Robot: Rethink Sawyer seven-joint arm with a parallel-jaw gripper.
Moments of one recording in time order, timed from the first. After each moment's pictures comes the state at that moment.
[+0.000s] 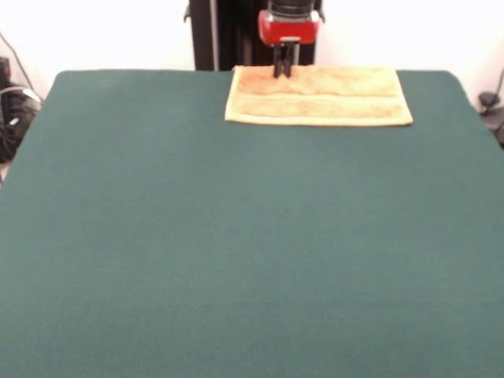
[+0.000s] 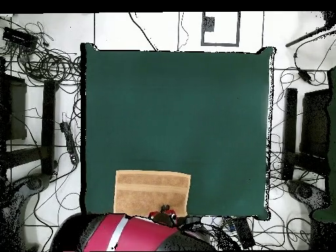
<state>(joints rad) -0.03 -0.31 -0.27 2.21 -0.47 -0.49 1.92</state>
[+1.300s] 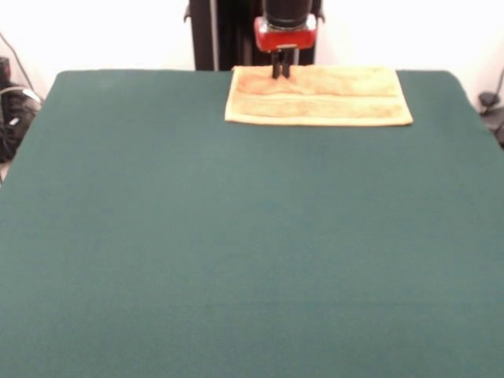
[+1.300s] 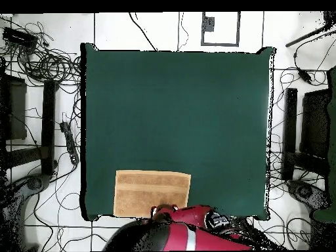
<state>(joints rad) -0.23 -0.42 -0.05 2.15 -0.55 -0.04 1.92</state>
